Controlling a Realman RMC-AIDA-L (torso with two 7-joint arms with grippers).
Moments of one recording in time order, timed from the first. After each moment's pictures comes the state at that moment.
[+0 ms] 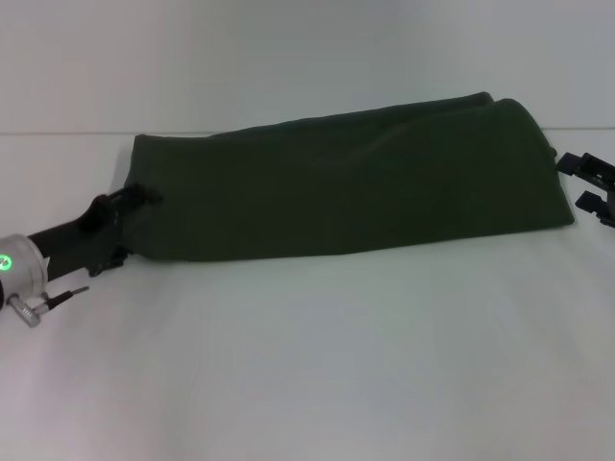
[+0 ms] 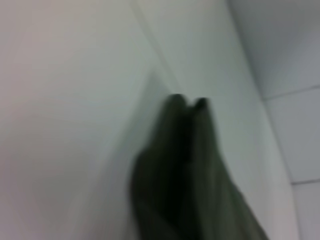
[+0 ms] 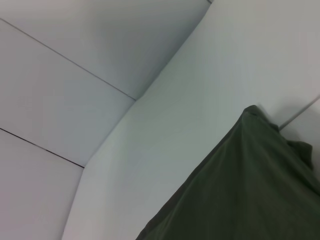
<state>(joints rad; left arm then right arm) -0.60 -2.01 0.56 0.33 1.85 0.93 -2.40 0.50 2.01 -0.60 -0.50 -1.74 -1.08 2.14</state>
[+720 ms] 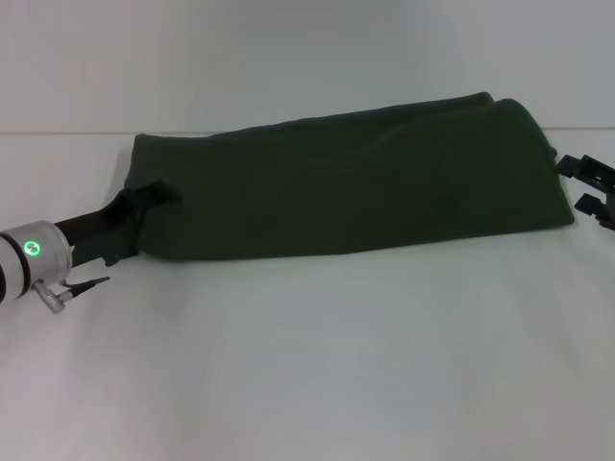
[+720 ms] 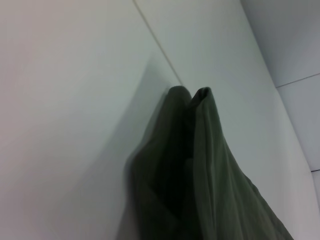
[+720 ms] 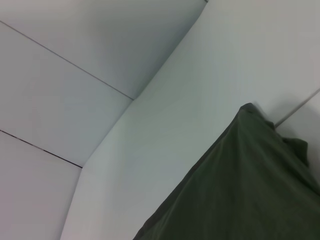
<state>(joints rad) -0.64 -2.03 0.63 0.32 1.86 0.85 -2.39 0.50 2.01 -0.60 -0.49 -1.74 -1.07 2.14</state>
